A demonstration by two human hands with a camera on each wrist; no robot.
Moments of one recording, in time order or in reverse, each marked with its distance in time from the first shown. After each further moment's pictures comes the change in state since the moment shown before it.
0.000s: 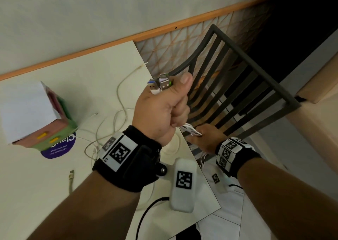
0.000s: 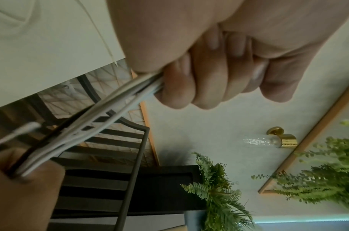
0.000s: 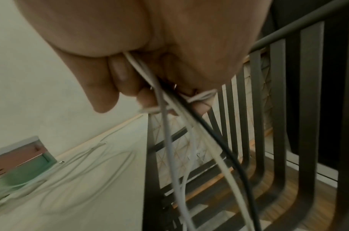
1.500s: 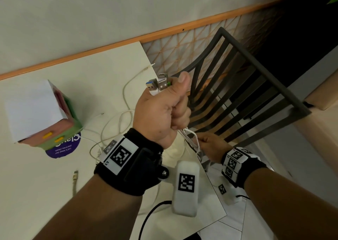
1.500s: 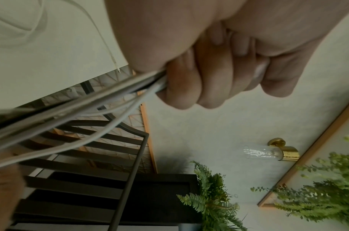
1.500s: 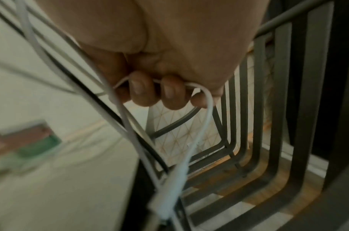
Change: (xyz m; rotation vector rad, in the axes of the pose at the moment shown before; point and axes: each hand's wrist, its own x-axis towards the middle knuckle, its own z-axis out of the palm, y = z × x) left_hand 0.000 0.008 -0.014 -0.043 0.058 0.009; right_hand 0.014 0.020 0.020 0.165 -0.114 -0.073
